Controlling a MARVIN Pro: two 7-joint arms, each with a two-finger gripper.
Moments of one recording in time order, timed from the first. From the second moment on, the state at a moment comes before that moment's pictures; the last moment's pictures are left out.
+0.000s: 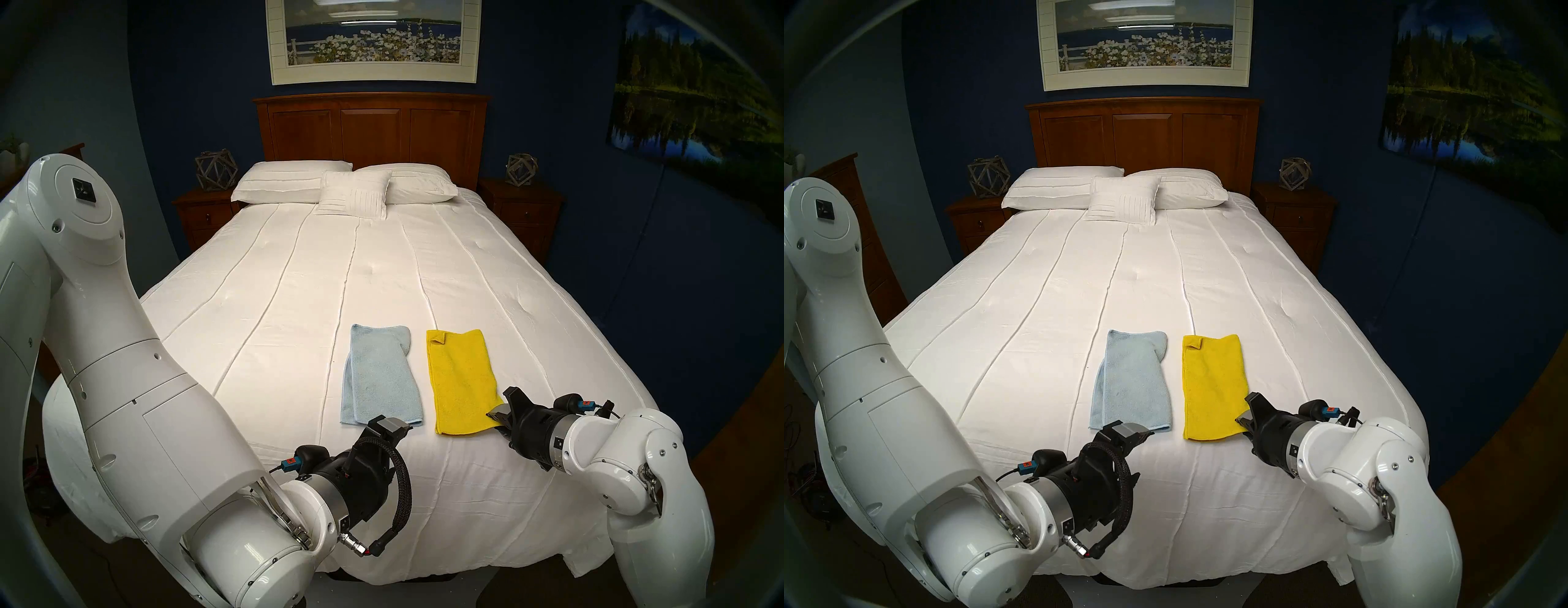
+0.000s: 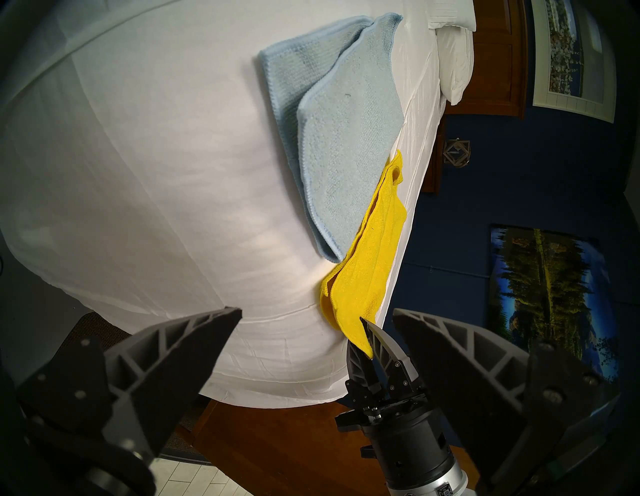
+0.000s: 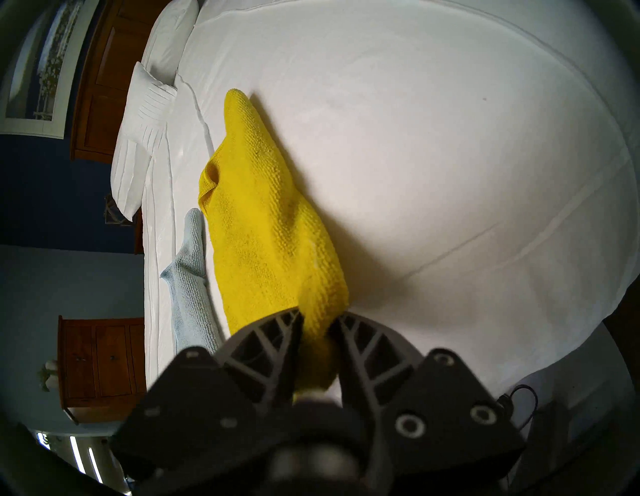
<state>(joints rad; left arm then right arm) -0.27 -1.14 1.19 -2.44 2.33 -0.69 -1.13 -1.93 -1.19 1.61 -2.31 1.82 0.45 -0.97</state>
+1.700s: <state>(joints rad) -0.26 -1.13 1.18 -2.44 2.34 -0.70 -1.12 -1.94 -1.09 1.72 -2.40 2.00 0.51 -0.93</state>
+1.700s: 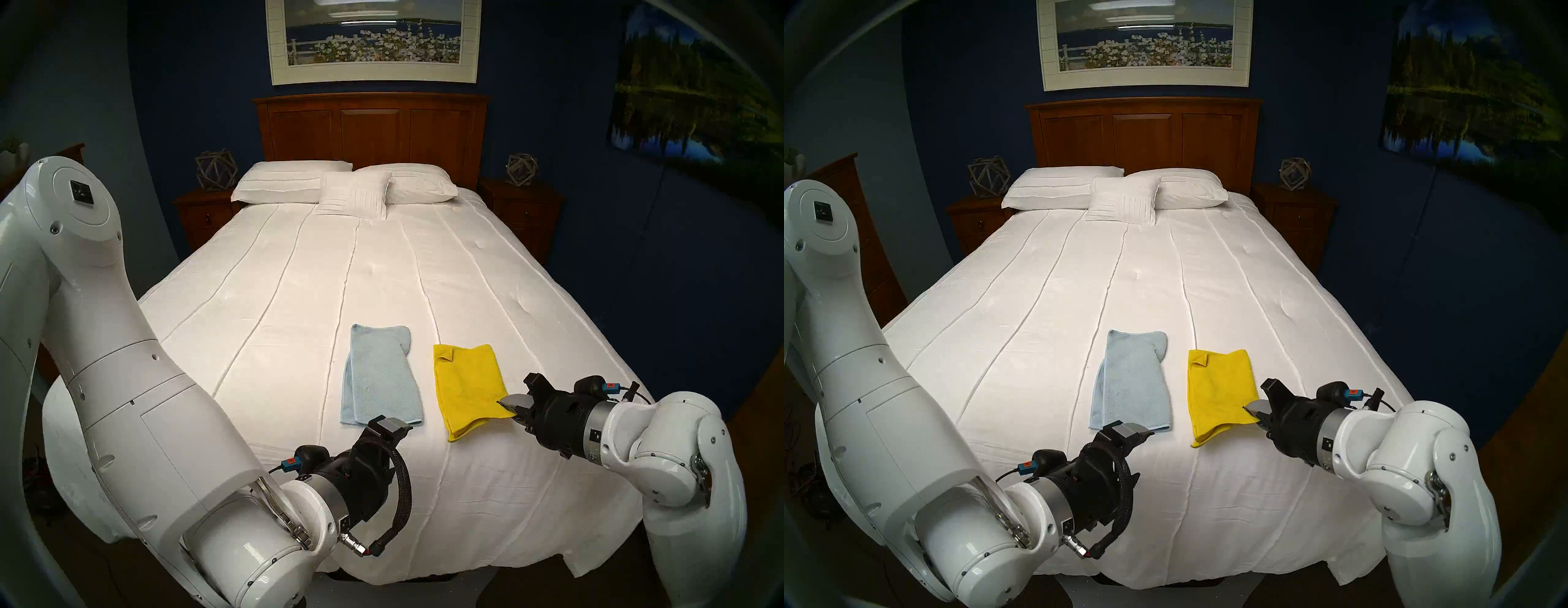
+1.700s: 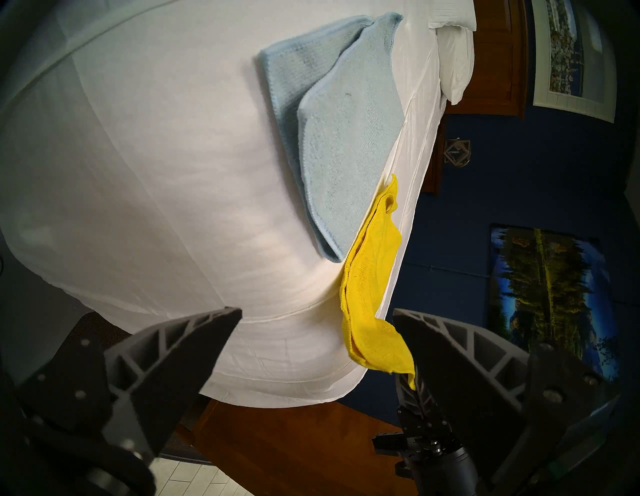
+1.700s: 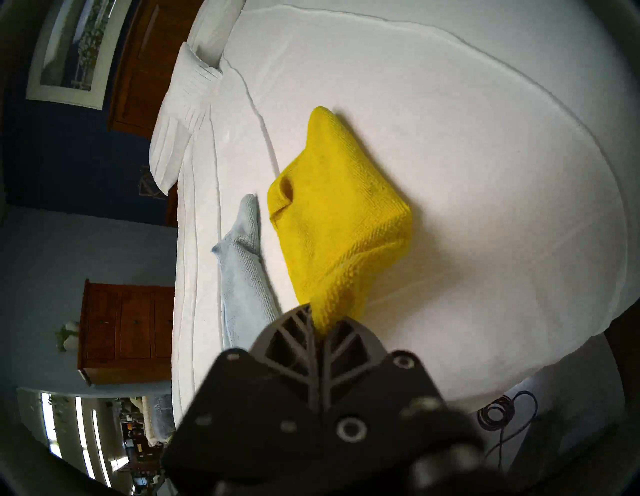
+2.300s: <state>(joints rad) -0.26 -1.12 1.18 -2.44 2.34 -0.70 -1.11 -1.75 -1.03 1.64 -2.21 2.02 0.45 -0.88</state>
